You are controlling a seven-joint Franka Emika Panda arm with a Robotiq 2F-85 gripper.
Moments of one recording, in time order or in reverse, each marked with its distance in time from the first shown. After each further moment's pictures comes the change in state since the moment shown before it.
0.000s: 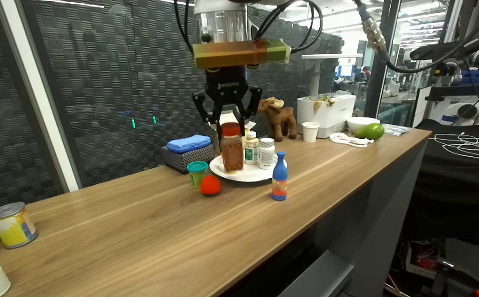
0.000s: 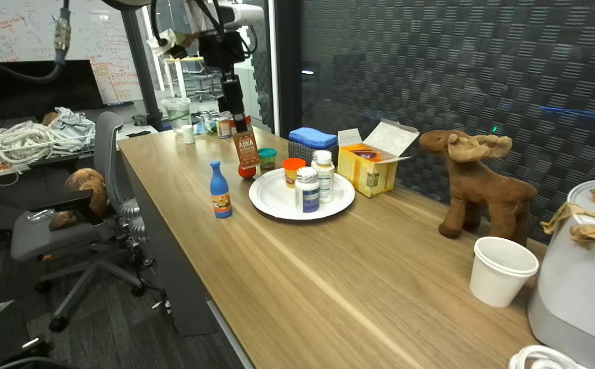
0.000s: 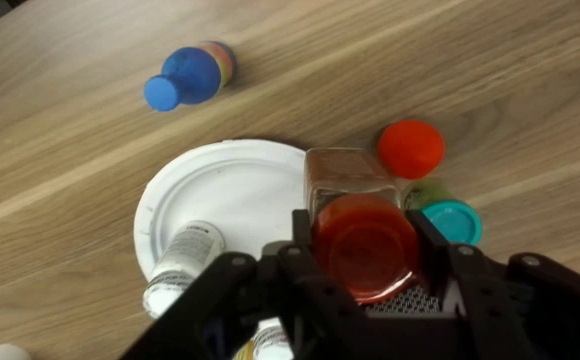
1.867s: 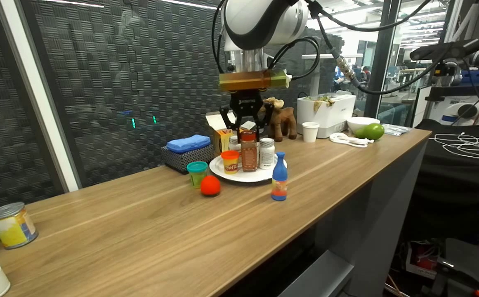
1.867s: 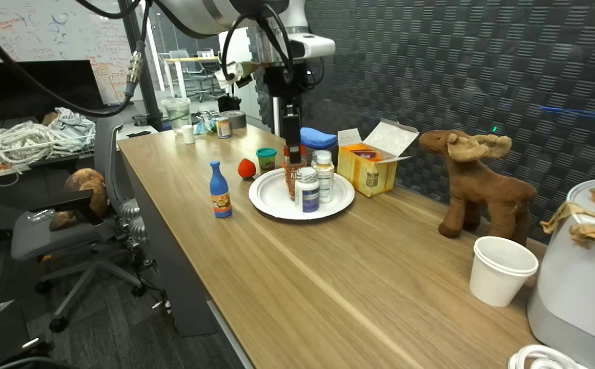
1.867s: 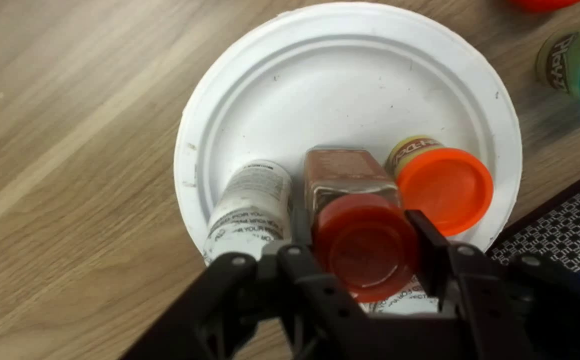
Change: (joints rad) arm -0.119 0.162 -0.084 0.110 0.084 0.037 -0.042
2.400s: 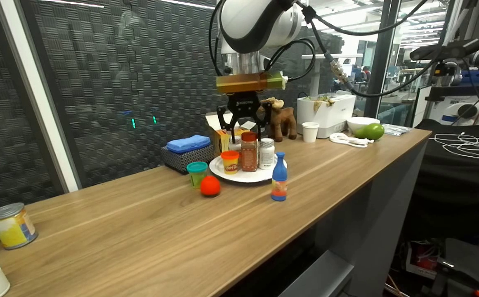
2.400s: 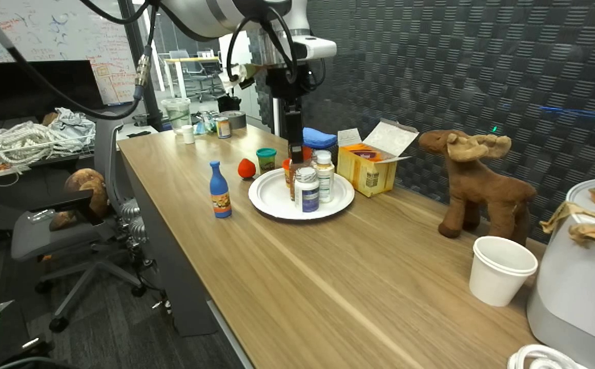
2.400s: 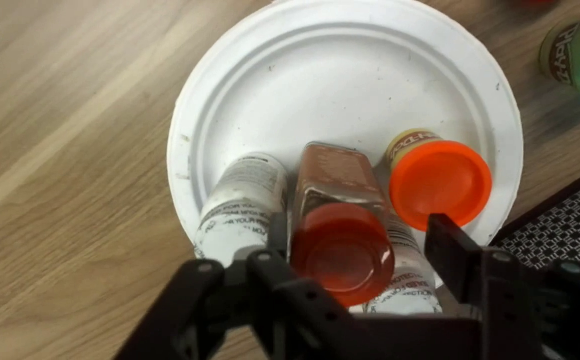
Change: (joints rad) arm 0.012 0.027 -0.008 0.036 -0.013 -0.016 0.004
